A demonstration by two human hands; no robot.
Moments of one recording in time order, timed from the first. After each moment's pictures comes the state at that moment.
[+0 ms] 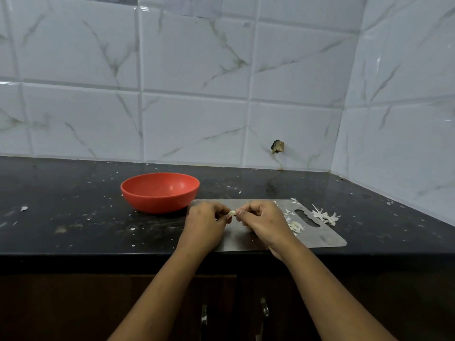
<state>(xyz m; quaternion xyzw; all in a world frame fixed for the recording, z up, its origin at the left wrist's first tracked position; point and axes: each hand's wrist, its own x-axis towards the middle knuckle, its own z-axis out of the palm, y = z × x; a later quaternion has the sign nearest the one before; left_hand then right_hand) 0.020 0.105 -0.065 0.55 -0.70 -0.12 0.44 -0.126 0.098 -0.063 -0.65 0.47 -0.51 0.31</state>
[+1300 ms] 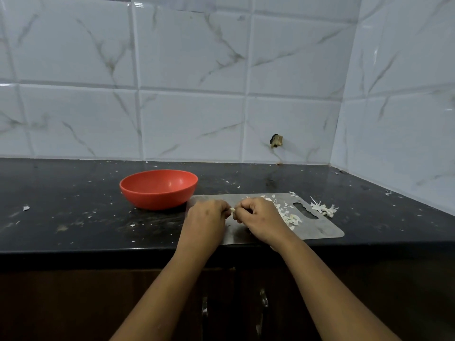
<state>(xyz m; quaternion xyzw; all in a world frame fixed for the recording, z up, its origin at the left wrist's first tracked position) 0.014 0.111 -0.068 0.55 -0.74 0.05 0.39 -0.128 0.102 -0.061 -0.74 0.50 -0.41 0.20</state>
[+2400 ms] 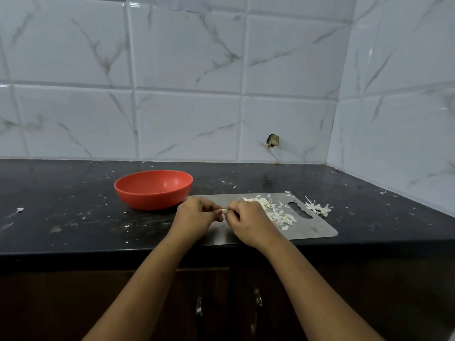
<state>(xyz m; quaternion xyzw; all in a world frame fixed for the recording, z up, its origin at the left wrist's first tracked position) 0.026 0.109 -0.057 0.53 -0.66 -0.26 0.46 -0.118 0.111 -0.058 -0.79 0.50 -0.34 0.08</state>
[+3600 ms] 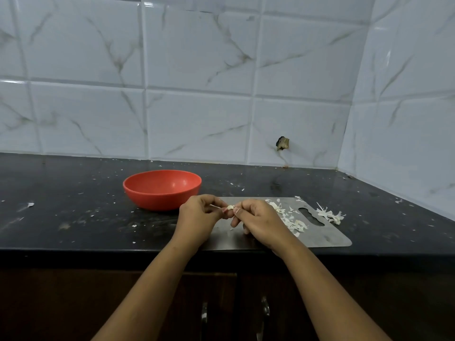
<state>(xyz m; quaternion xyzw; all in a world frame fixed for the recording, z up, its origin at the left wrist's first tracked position) 0.029 0.111 -0.058 0.53 -0.61 -0.27 0.52 -0.121 0.104 -0.055 -0.73 0.47 -0.41 0.28</state>
